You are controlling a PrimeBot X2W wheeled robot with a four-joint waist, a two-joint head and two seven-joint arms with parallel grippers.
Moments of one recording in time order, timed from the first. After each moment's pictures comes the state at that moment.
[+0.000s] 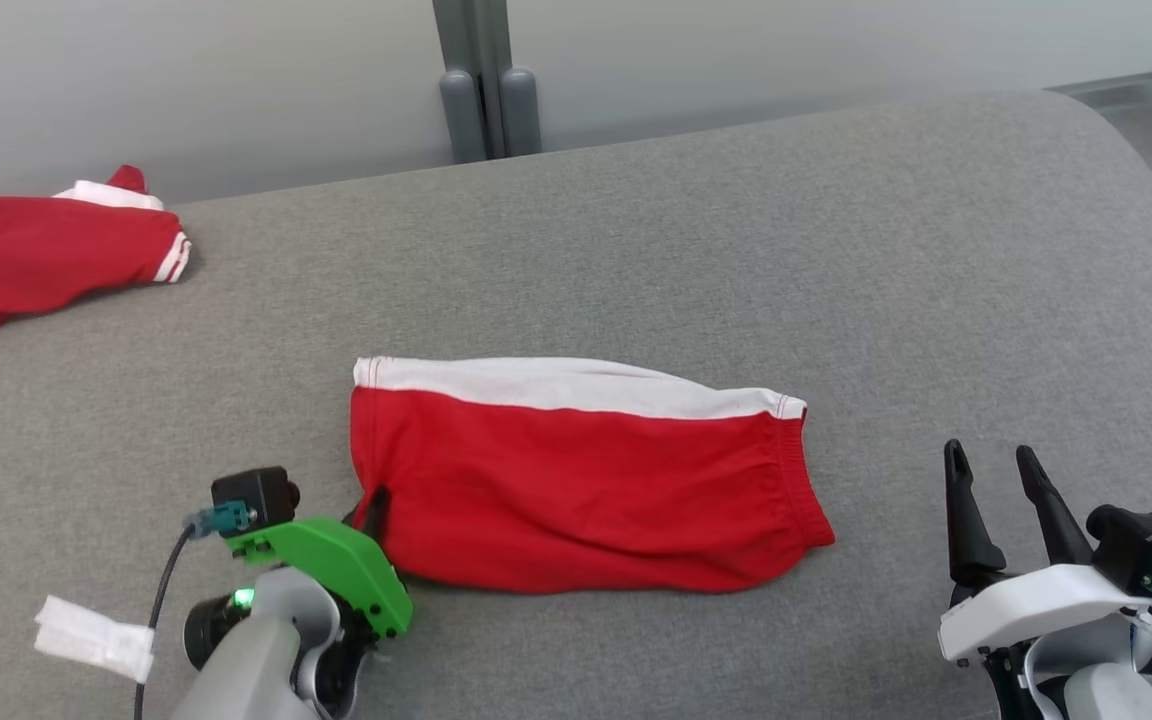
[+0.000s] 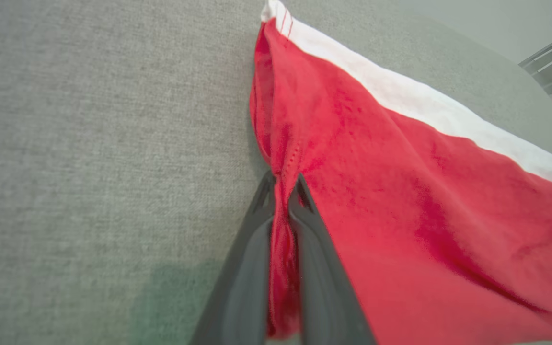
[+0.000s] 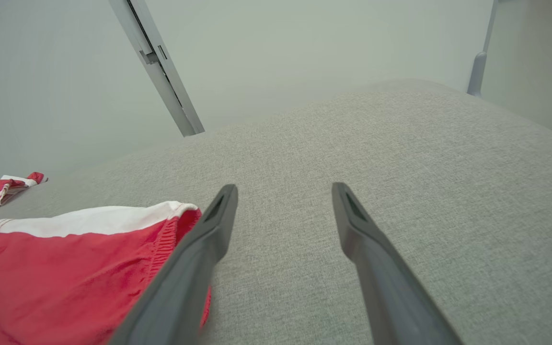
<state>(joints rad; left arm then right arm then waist) -0.45 0.11 -0.39 0.86 -0.76 -0.08 -0.01 -0.03 -0.05 -0.08 0.21 0.28 0.13 -0.18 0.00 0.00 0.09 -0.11</state>
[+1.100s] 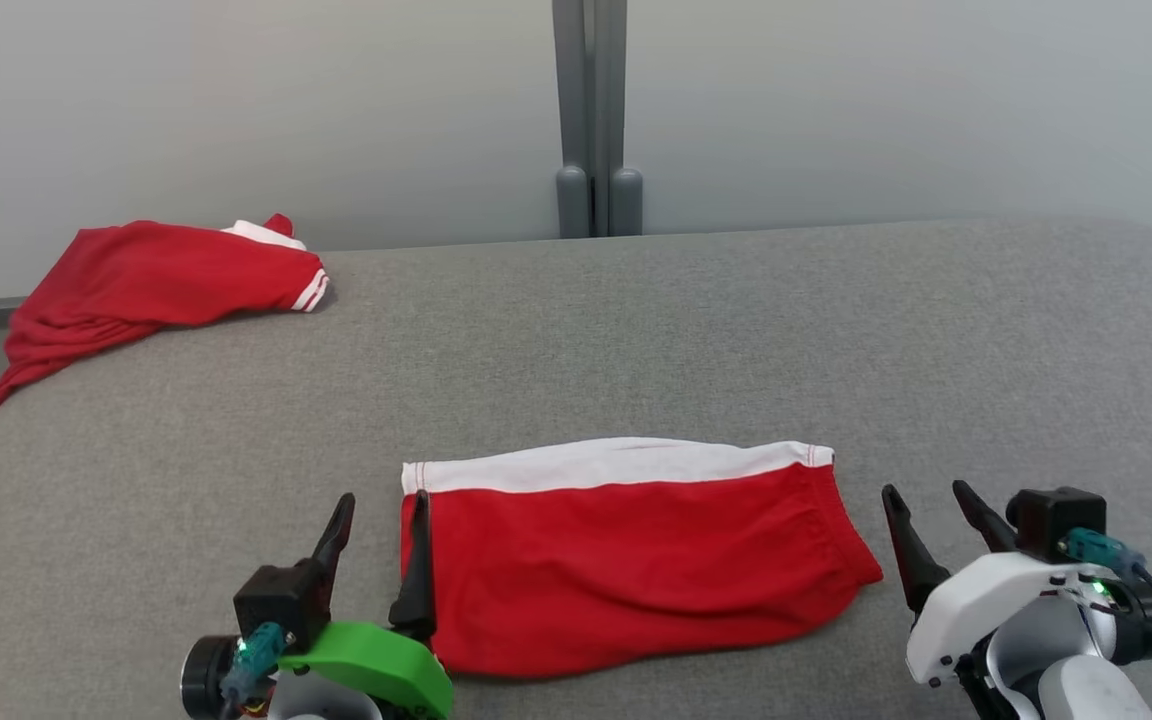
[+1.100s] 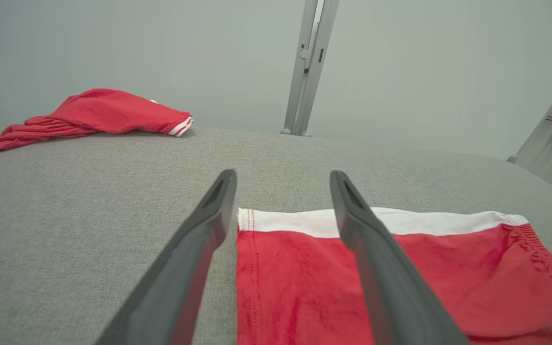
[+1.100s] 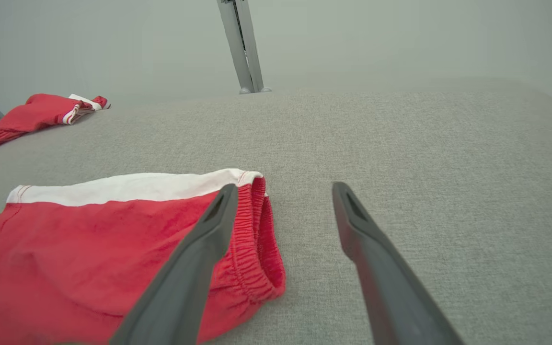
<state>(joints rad) -0.12 0.17 -0.45 0.29 -0.52 0.15 -0.26 -0.03 -0.07 -0.02 0.19 0.19 0.13 0.08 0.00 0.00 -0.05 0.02</state>
